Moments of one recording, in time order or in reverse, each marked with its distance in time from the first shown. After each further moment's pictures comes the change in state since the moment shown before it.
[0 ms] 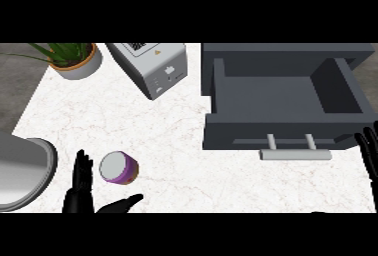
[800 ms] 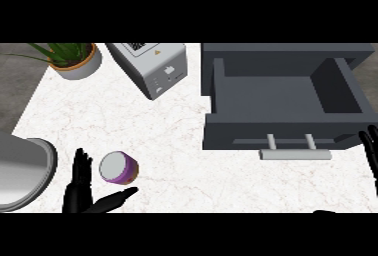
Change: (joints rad) left arm -0.105 0.014 0.101 0.212 0.088 -0.059 -0.100; right arm -0.020 0.008 -0.020 -0.021 -0.010 0.003 0.041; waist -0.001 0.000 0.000
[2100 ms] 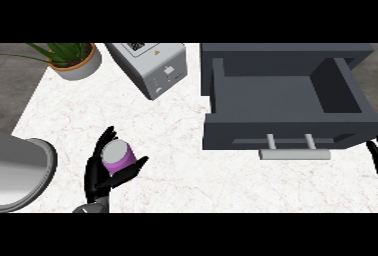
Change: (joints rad) left arm -0.238 -0.011 0.009 0.239 0.020 0.011 -0.053; right arm 0.065 0.013 -0.019 -0.066 -0.037 0.048 0.010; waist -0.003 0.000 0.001
